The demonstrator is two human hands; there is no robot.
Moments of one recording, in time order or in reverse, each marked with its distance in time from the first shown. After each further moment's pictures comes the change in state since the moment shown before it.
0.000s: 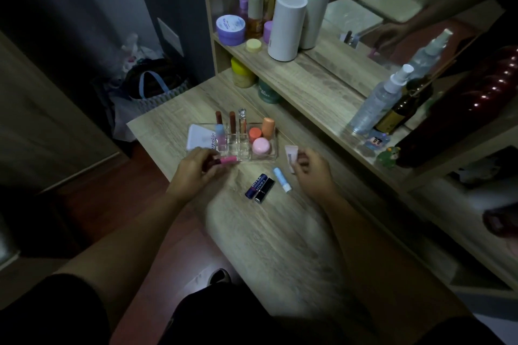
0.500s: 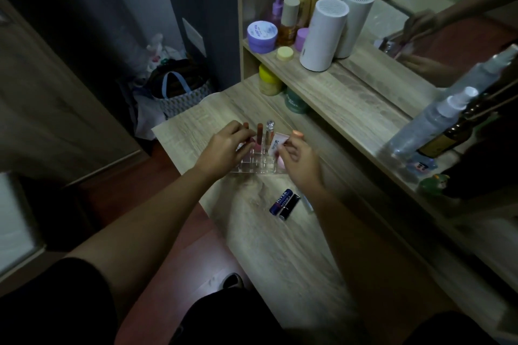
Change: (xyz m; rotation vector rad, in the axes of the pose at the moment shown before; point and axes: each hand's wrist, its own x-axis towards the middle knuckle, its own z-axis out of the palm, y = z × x) left_hand 0.064 0.017 -0.033 0.102 0.074 0.280; right_hand 0.050 -0.063 0.062 0.263 -0.013 -0.077
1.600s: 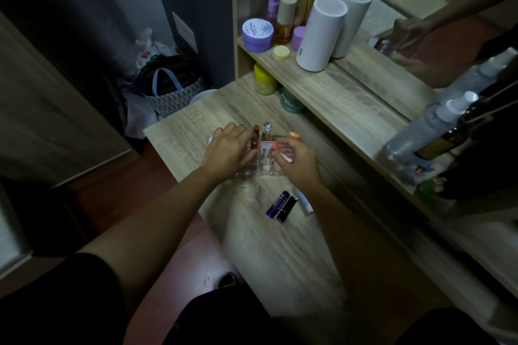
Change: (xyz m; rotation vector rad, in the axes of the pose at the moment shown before) left_hand 0.010 0.002 0.013 0.214 -0.112 -0.033; right_hand 0.010 0.005 0.000 -0.135 -0.045 -0.056
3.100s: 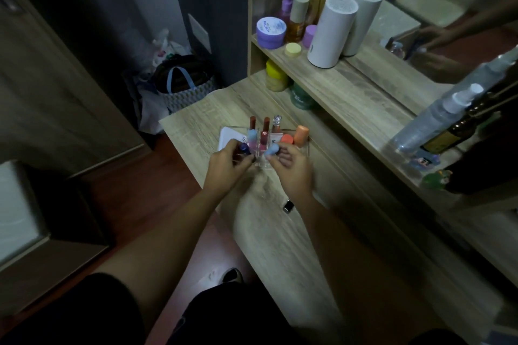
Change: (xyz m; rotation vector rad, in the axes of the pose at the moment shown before) left_hand -0.057 0.007 0.018 -0.550 0.116 -0.495; right_hand -0.045 -0.019 0.027 0.227 0.113 0.069
